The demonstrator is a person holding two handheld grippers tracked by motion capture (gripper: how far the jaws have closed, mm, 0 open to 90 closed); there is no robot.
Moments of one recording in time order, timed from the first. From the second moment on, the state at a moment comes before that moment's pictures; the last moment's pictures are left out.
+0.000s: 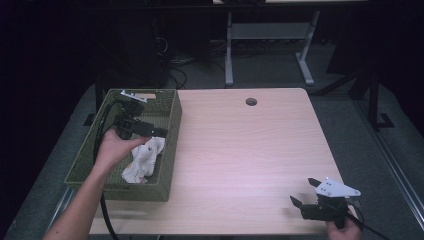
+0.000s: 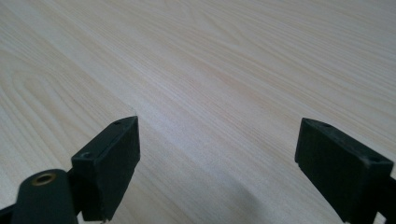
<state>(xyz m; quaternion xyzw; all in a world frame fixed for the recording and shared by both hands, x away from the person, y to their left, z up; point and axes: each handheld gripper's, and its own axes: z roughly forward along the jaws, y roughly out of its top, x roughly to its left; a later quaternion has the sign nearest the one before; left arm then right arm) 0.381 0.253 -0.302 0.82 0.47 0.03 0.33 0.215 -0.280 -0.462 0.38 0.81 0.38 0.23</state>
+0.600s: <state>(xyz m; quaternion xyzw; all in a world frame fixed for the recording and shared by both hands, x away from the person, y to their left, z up) 0.382 0.292 -0.326 0.81 0.51 0.06 0.29 0.216 -0.279 -0.463 0.38 0.81 0.38 0.23</state>
